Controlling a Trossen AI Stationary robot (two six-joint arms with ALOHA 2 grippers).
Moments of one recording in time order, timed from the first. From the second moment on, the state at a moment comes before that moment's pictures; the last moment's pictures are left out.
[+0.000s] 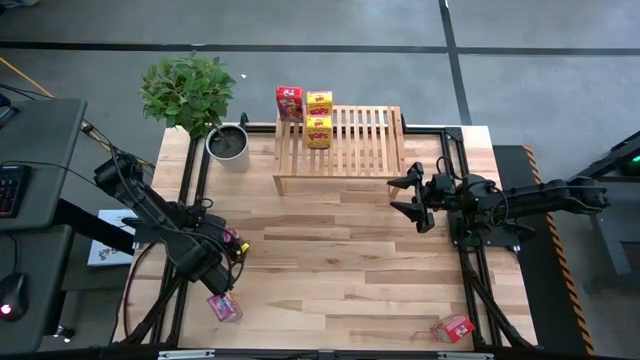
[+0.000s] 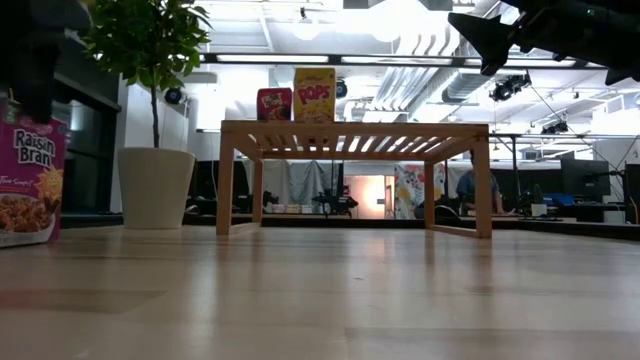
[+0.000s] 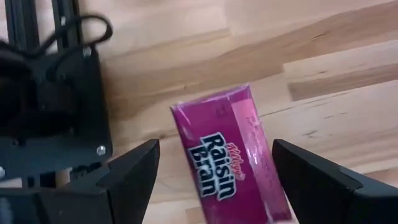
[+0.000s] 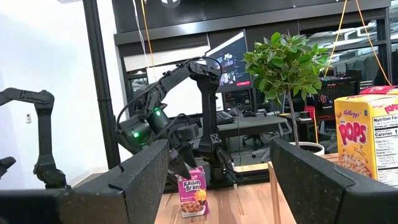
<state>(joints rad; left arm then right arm) -0.78 1.43 1.01 -1.44 -0.38 -2.17 -0.03 0.73 0.18 0.87 -0.06 0.13</state>
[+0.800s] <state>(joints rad) -0.77 1.40 0.93 -1.29 -0.40 -2.10 -0.03 0.73 0.18 0.87 -0.06 0.13</state>
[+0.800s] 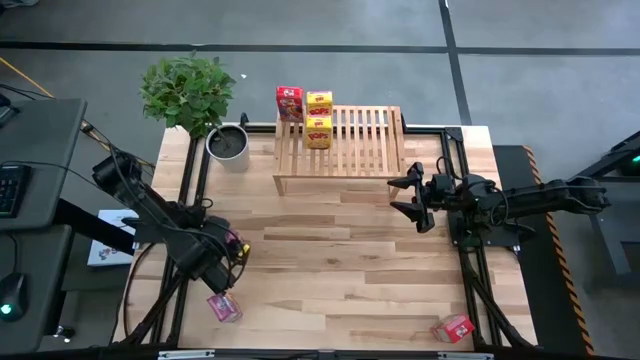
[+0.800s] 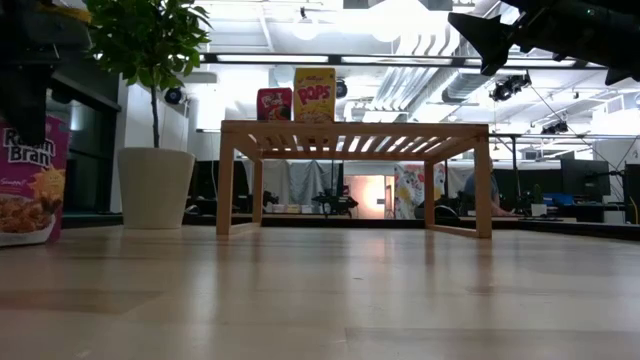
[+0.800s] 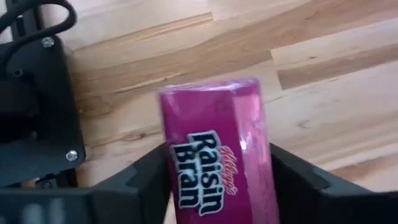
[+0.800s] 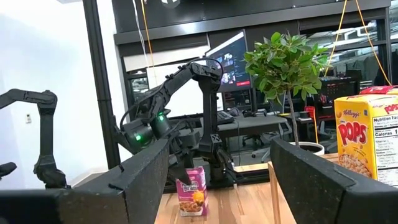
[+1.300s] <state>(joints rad) -0.69 1.24 1.22 -1.30 -0.94 -1.51 -0.03 0.73 0.18 0.95 -0.05 0.13</state>
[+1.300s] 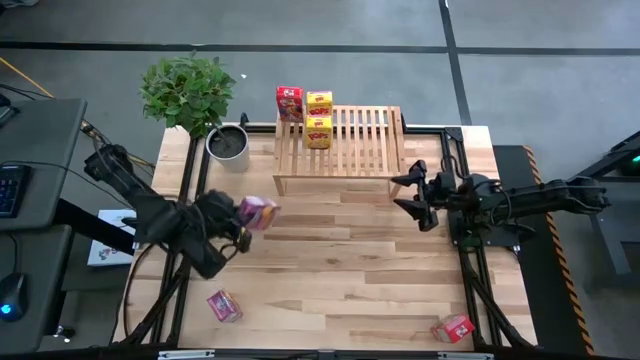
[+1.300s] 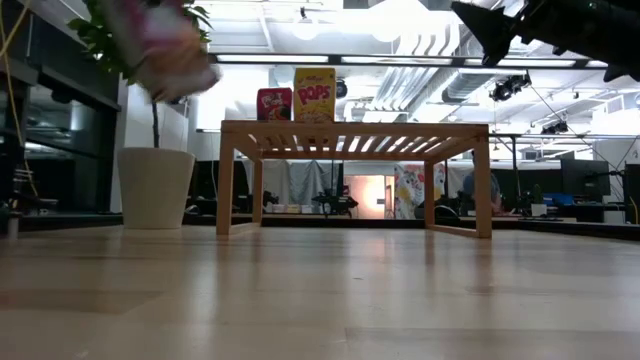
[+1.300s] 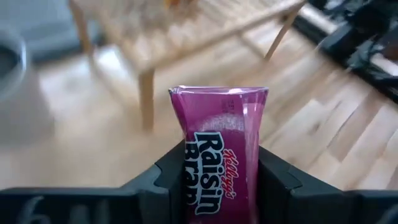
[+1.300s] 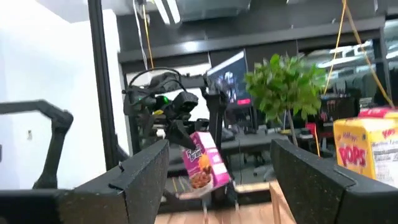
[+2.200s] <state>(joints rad) -0.17 1.32 1.27 -0.47 -0.21 -0.04 0.05 1.12 0.38 1.03 -0.17 0.09</state>
